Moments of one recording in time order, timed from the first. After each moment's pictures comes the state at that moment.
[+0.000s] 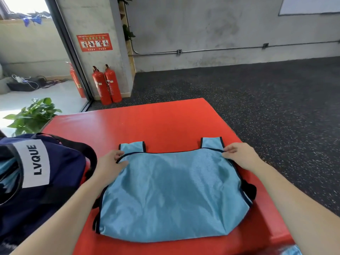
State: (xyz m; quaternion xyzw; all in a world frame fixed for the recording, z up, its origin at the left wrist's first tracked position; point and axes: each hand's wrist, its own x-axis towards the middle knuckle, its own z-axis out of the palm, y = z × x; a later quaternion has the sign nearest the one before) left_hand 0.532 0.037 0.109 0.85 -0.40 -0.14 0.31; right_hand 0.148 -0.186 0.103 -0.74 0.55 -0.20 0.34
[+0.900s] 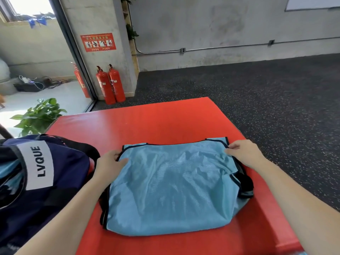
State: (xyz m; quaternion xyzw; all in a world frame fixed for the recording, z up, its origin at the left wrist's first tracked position) left_hand 0.537 0.039 0.115 0.87 -0.37 -0.10 0.31; right_hand 0.163 -0.197 0.101 -0.75 0.57 -0.19 0.29
